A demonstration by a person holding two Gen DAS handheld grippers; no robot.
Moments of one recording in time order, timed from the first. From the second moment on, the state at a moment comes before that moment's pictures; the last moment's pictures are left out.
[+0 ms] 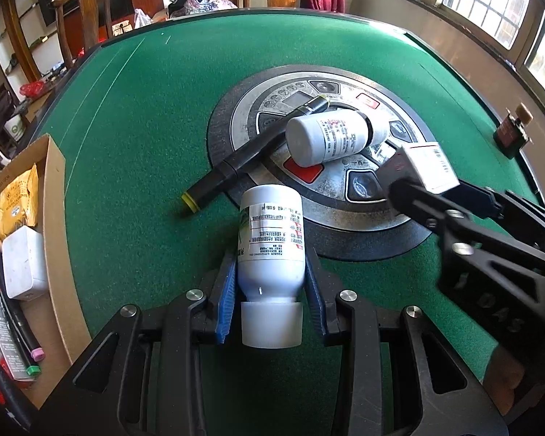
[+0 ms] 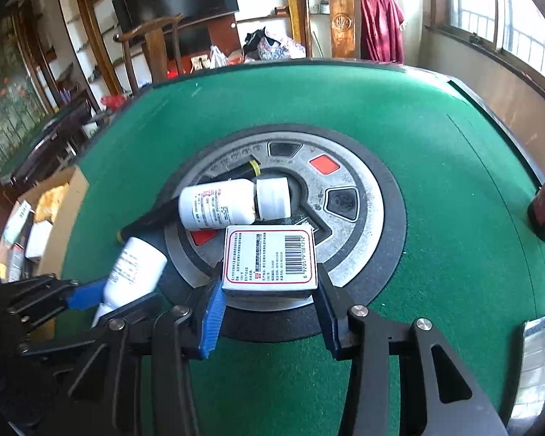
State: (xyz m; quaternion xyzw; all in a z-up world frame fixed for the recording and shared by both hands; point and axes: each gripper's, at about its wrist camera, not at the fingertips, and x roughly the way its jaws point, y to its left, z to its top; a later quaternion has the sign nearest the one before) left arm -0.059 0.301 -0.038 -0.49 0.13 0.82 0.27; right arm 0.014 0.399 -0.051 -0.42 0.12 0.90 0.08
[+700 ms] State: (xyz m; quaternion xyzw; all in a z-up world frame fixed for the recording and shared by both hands) left arm -0.037 0.280 0.012 -0.36 0.11 0.90 0.23; right arm 0.044 0.391 -0.011 -0.35 0.16 0.92 0.04
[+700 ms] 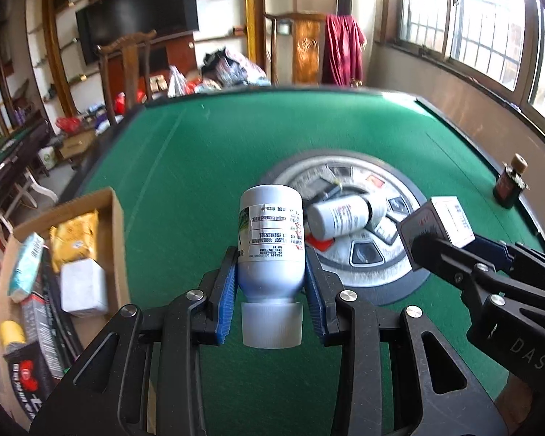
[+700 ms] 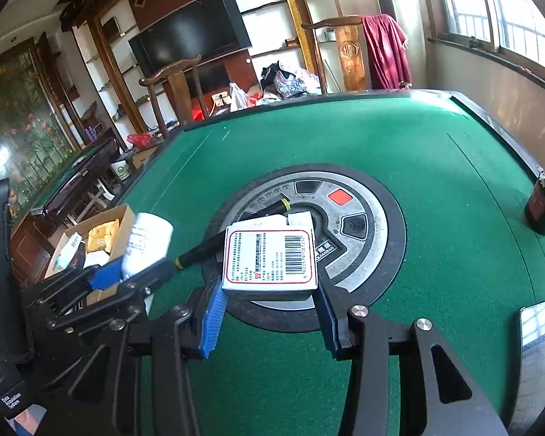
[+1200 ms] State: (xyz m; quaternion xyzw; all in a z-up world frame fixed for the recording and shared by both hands) left arm -0.027 0.269 0.024 -0.31 0.11 0.92 0.20; right arm 0.050 0.381 -0.005 -0.34 0.15 0.93 0.03
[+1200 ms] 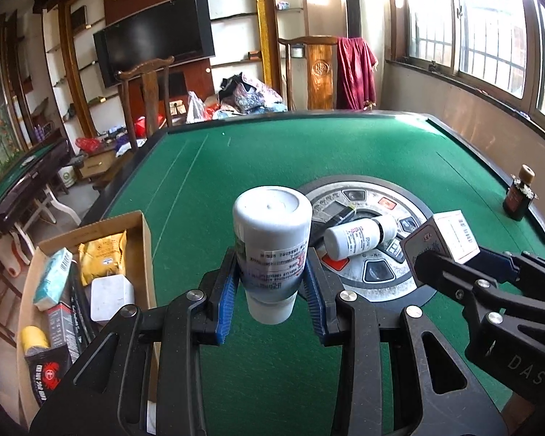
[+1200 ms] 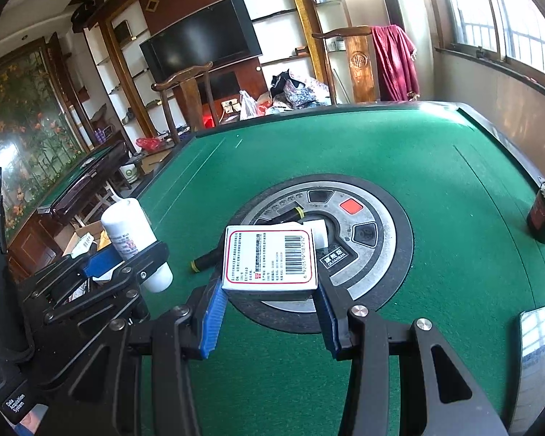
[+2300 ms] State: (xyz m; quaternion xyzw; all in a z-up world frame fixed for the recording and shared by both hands) left arm 0.024 0.168 0.080 -0.27 0.04 0.95 0.18; right arm 0.064 0.312 0.008 -0.33 0.12 0.93 -0.05
